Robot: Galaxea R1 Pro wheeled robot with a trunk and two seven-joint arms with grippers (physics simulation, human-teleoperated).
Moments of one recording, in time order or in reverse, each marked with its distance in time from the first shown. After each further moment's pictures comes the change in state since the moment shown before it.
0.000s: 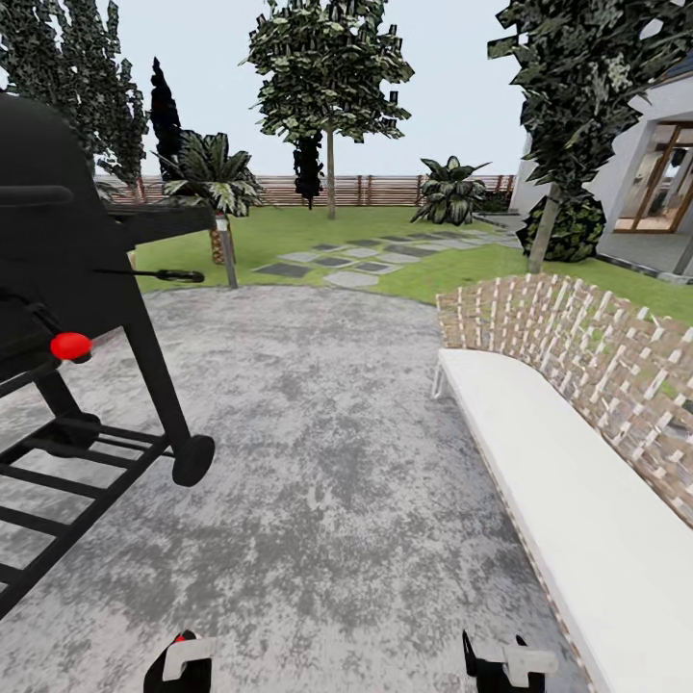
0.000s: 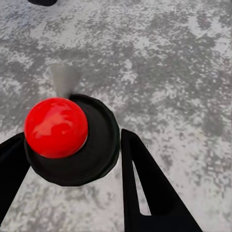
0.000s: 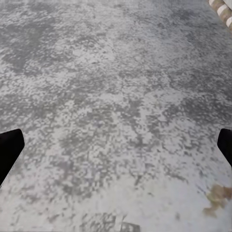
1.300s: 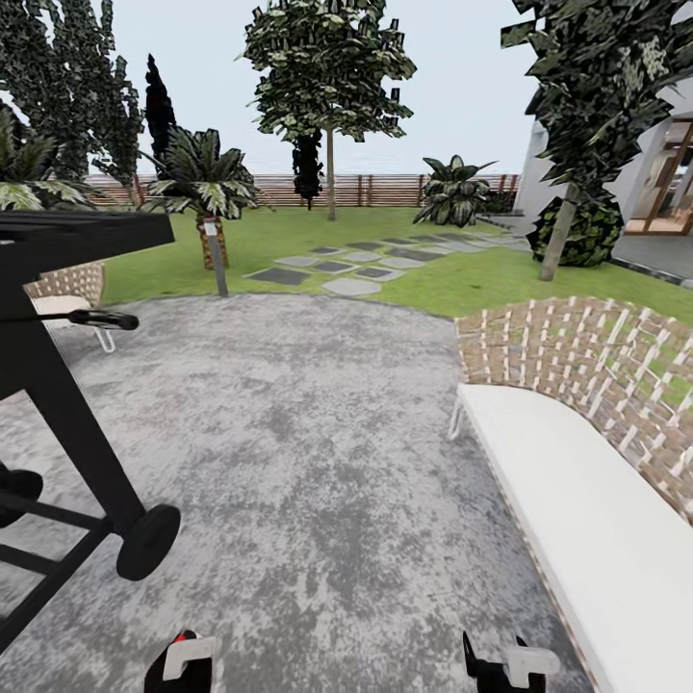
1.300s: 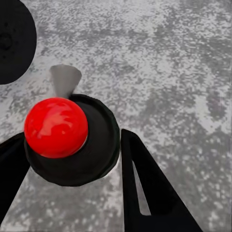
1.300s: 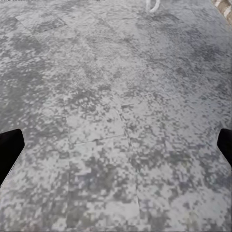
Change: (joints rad) left arm 0.000 0.000 -0.002 -0.002 -0.001 0.000 0.000; right arm 0.000 0.000 -0.001 0.003 0.001 0.000 -0.001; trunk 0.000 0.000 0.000
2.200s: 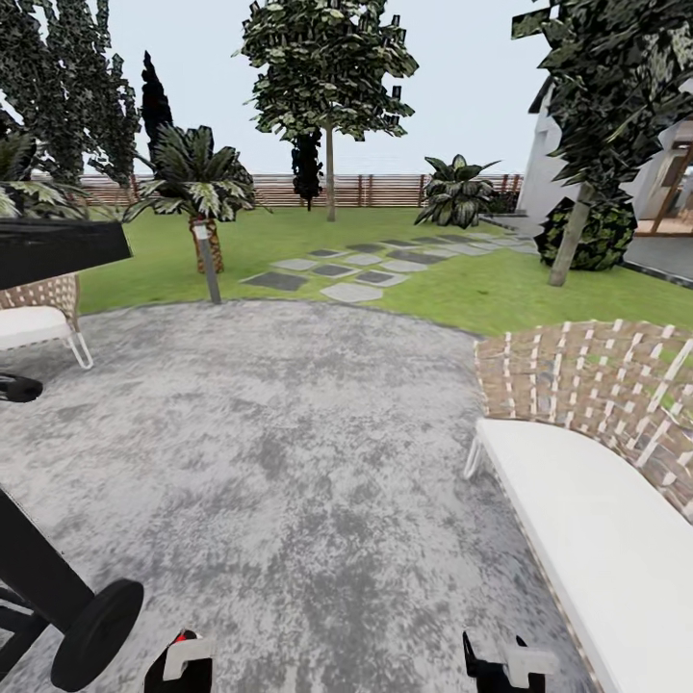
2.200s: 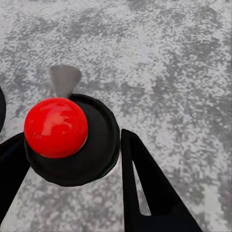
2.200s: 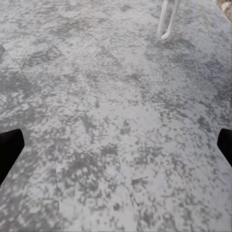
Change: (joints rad) left arm 0.000 0.000 -0.001 0.001 -0.001 0.000 0.000; right arm 0.000 0.000 0.001 0.000 -0.001 0.000 0.000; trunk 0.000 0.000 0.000
